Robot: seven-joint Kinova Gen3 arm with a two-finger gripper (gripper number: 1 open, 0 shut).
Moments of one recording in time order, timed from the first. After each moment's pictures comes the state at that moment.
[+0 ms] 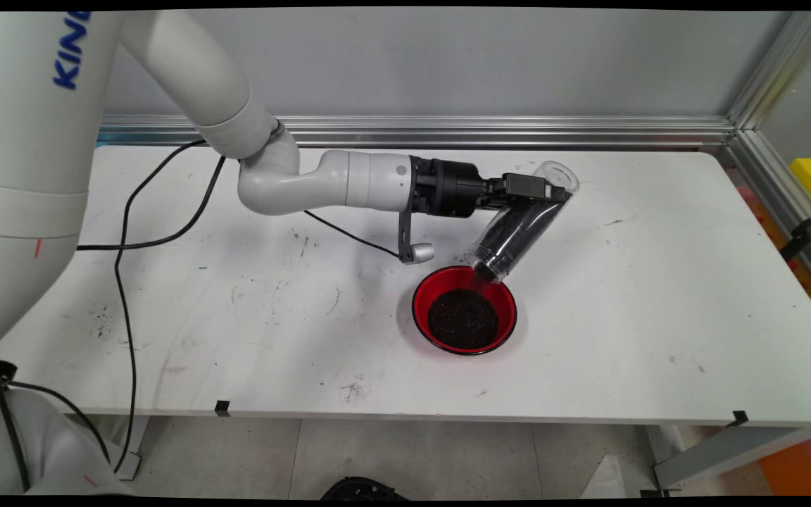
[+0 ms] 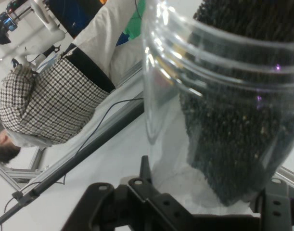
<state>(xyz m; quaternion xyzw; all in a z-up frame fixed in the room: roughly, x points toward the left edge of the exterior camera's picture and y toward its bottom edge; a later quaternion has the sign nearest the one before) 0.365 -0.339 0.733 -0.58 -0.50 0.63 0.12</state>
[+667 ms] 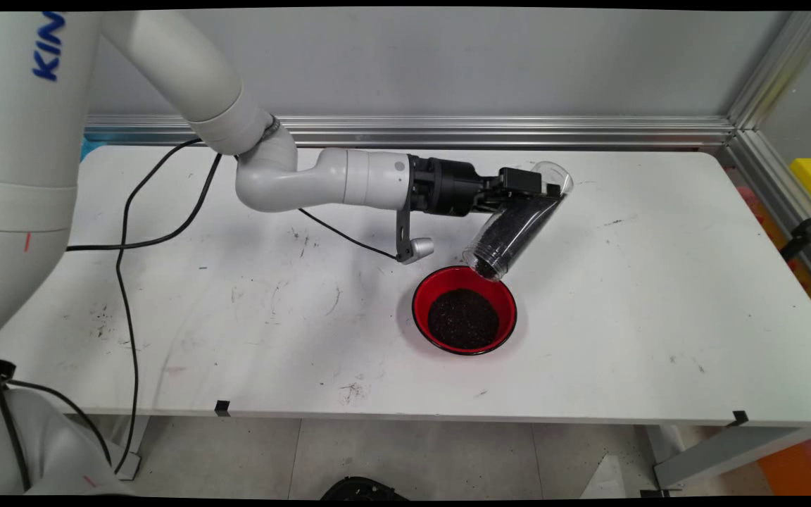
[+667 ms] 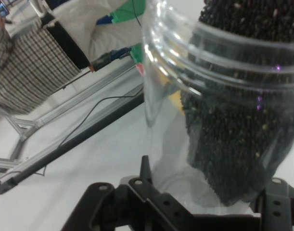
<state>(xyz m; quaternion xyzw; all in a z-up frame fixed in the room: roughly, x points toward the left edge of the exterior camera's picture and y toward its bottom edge) 0.369 -0.340 0.735 -0.56 -0.54 0.61 0.14</state>
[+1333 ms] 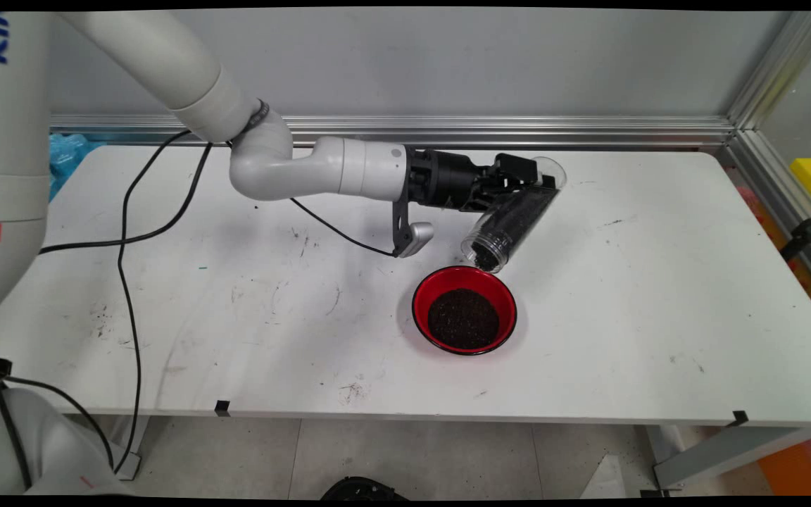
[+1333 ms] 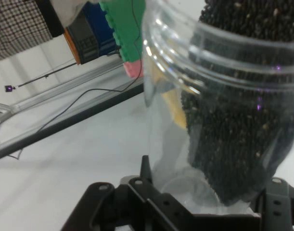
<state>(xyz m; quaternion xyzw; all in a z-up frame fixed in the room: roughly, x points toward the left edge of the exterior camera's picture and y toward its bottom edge) 0.376 -0.343 0.748 -0.52 -0.59 0.59 0.18</state>
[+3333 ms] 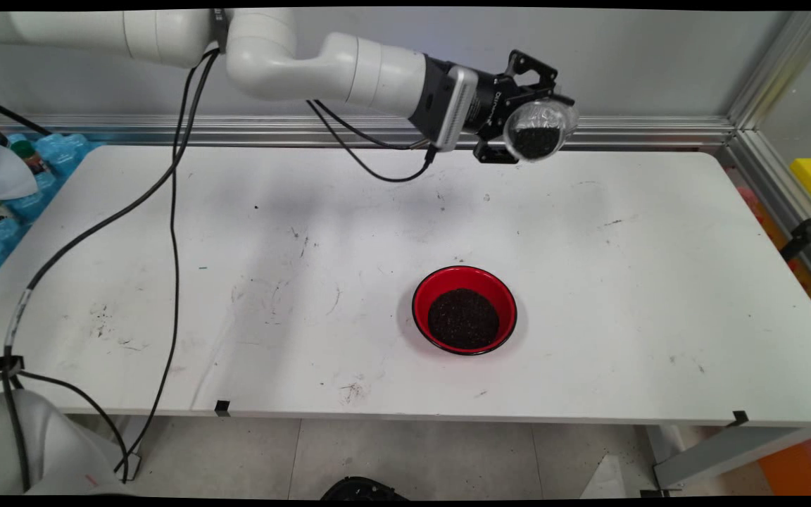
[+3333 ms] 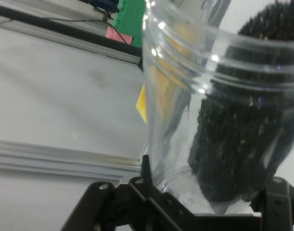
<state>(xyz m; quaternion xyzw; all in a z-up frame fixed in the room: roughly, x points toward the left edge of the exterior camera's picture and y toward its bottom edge) 0.370 -0.385 0.856 -0.28 -0.76 0.47 0.35</state>
